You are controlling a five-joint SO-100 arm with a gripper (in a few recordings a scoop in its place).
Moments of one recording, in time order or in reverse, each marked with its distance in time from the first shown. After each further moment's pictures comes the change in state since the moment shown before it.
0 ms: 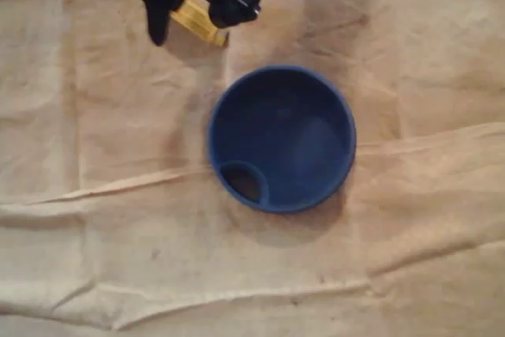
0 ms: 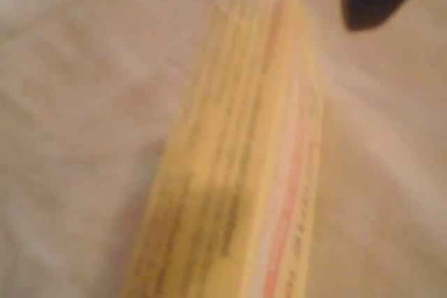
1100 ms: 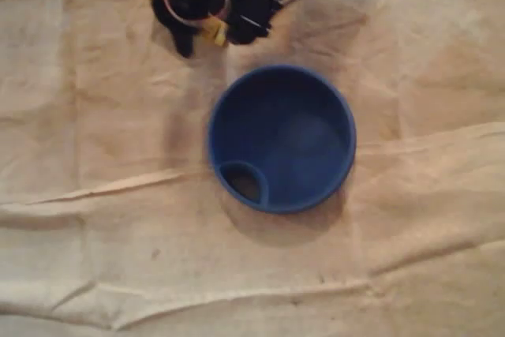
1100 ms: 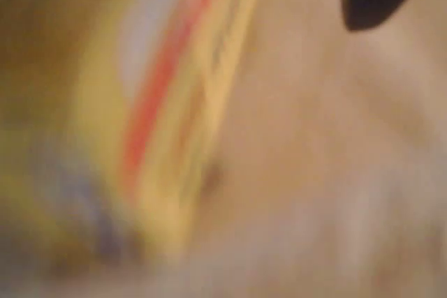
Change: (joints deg) arm -4.0 -12.9 0.6 -3.2 0.0
